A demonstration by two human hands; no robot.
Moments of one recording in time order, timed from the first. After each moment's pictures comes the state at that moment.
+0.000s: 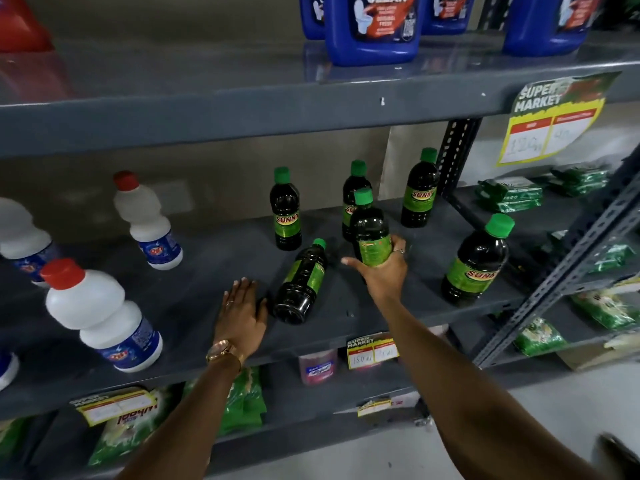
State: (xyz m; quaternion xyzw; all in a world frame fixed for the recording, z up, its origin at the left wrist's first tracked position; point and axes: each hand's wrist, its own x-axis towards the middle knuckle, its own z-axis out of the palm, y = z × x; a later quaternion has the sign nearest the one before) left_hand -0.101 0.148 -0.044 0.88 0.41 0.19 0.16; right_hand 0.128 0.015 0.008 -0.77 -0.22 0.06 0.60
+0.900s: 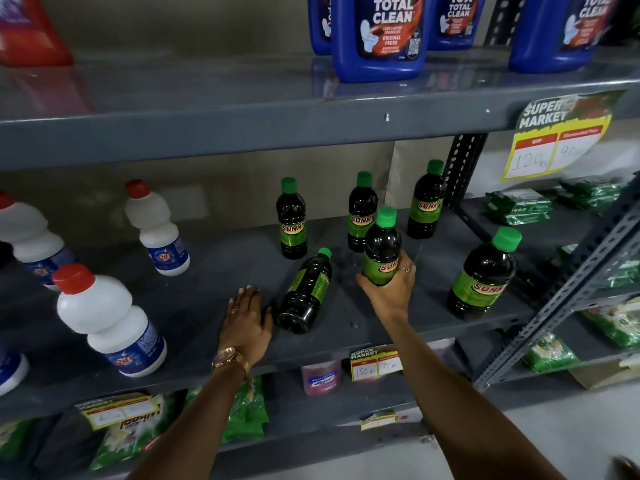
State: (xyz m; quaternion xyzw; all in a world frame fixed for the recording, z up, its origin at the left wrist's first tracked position) left_hand -0.099 0.142 -0.040 0.88 0.42 0.18 0.16; right_hand 0.134 0.015 -0.017 -0.77 -0.23 0.05 0.60
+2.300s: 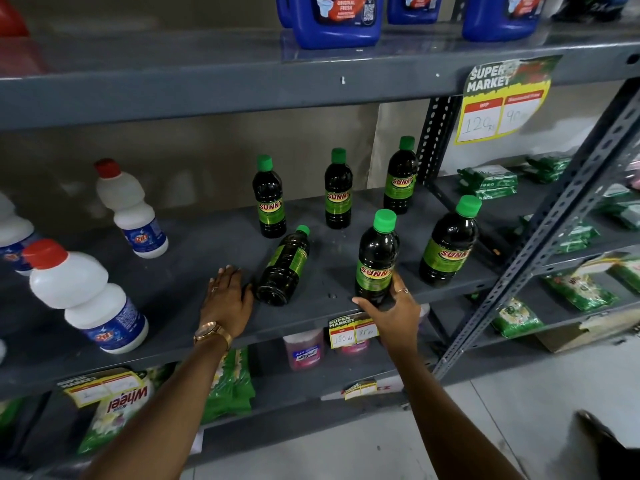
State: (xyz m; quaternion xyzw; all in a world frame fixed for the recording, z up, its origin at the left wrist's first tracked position) left_hand -0.100 0.139 -0.041 0.88 0.41 0.18 0.14; right_hand 0.098 -0.087 -0.041 -0.79 -0.29 0.03 0.54
